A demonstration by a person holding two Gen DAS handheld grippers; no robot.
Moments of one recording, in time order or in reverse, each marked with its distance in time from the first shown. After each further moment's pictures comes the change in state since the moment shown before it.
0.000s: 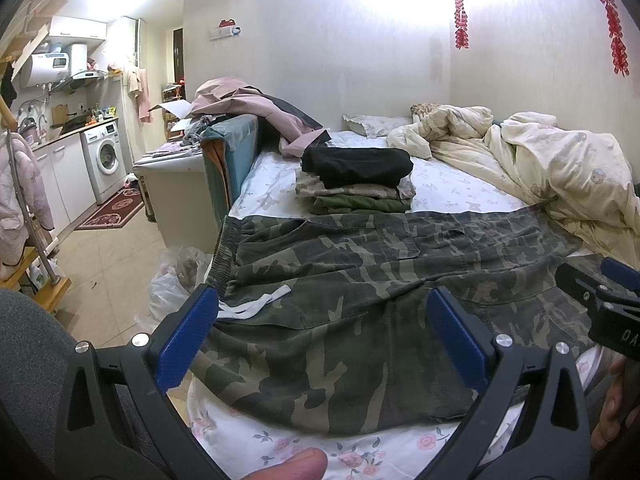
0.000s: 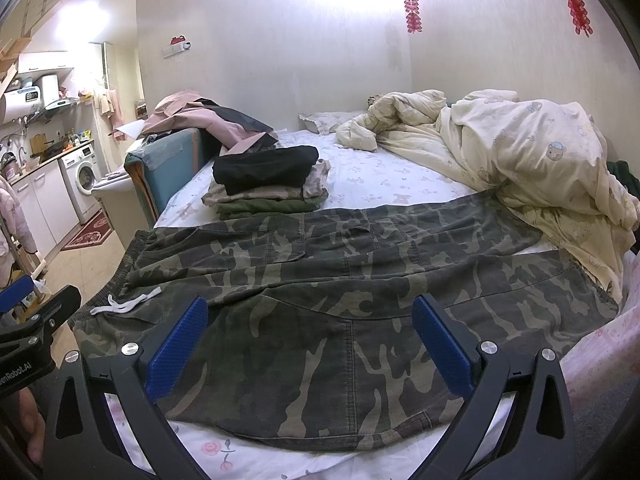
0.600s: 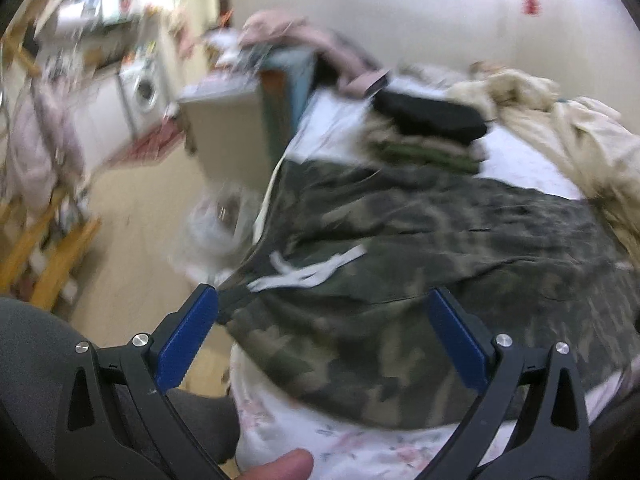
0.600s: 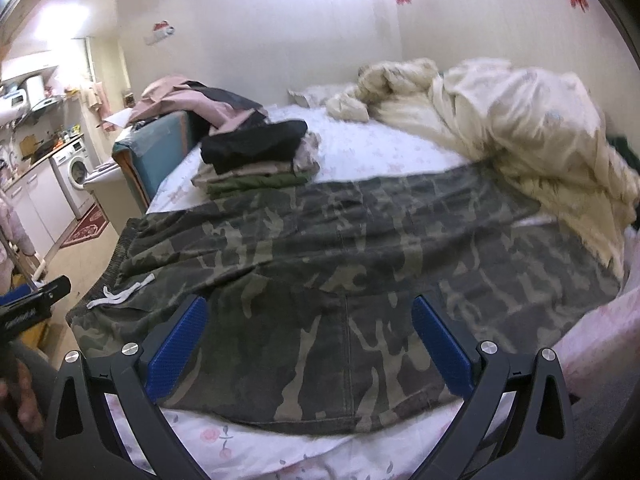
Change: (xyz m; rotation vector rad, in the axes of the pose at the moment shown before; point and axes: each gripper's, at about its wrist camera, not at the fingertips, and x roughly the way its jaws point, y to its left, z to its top) left arm 0.061 0.088 0.011 -0.160 0.290 0.164; right arm 0.013 -0.014 -0.005 0.070 0.115 -0.003
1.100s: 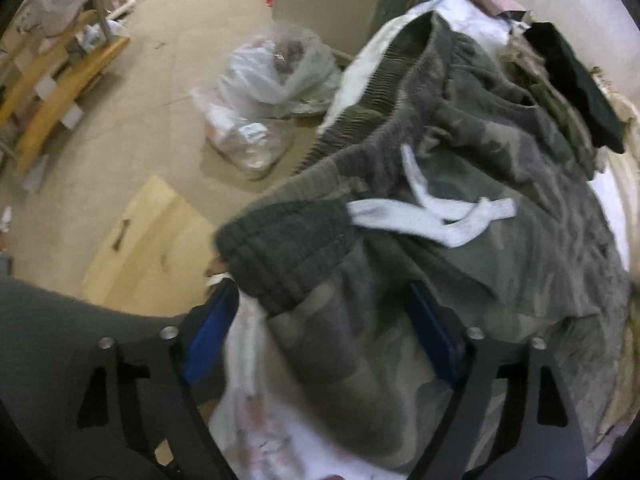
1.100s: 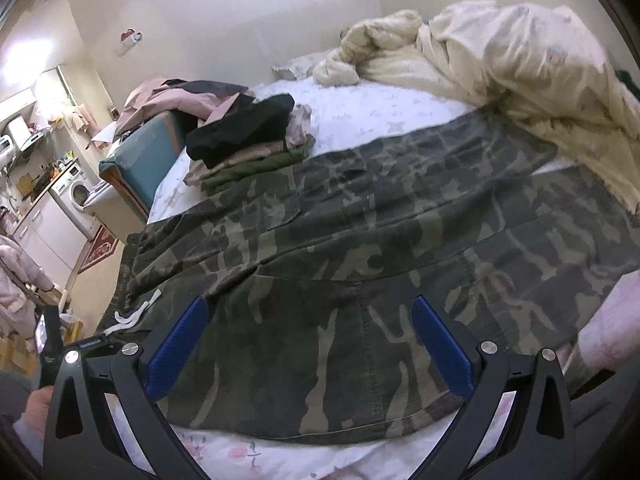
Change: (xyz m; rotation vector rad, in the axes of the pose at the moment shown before) left arm 0.139 0.075 -0.037 -0.382 0.436 0.025; right arm 0.038 -0.020 0.015 0.169 0.115 0.067
